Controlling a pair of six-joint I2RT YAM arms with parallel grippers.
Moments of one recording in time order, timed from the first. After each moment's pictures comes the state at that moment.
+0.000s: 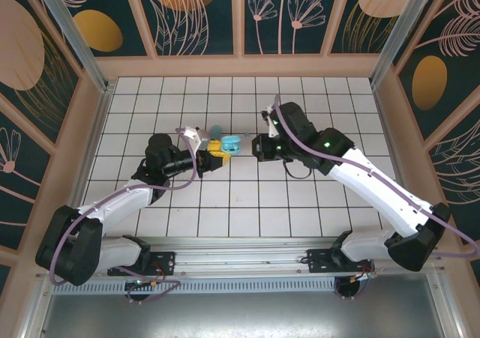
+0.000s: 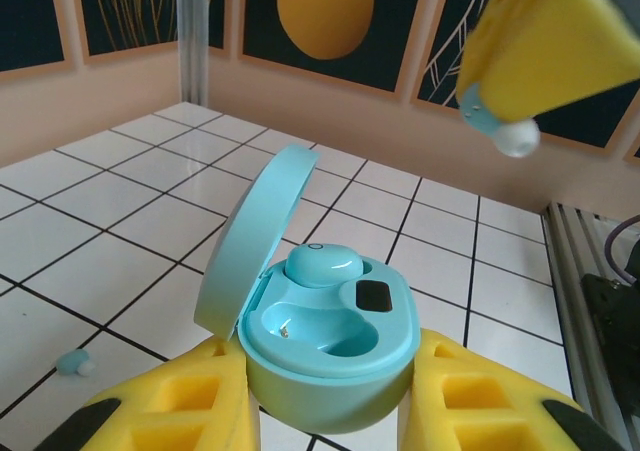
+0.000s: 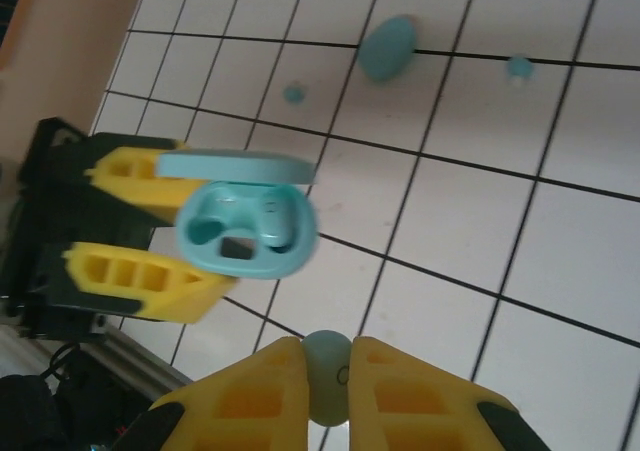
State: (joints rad) left arm -0.44 1.26 0.57 0.55 0.79 -0.07; right arm 0.83 1.30 1.39 -0.85 -0.05 0.59
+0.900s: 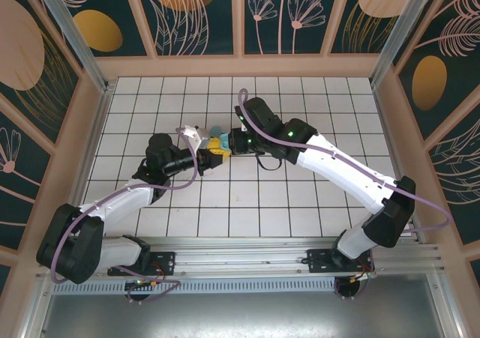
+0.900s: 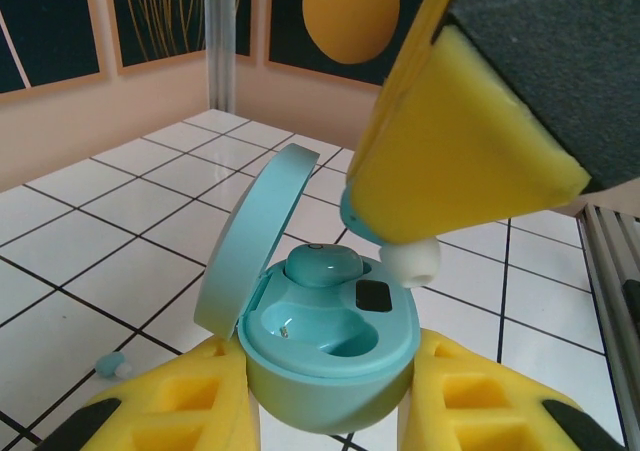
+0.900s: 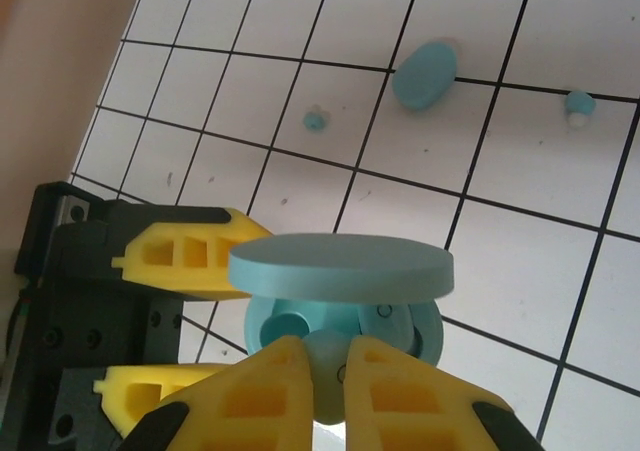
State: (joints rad) left arm -0.44 1.27 0.57 0.57 0.74 -0.04; right arm 0.91 1.53 1.54 -0.78 0.03 0.63
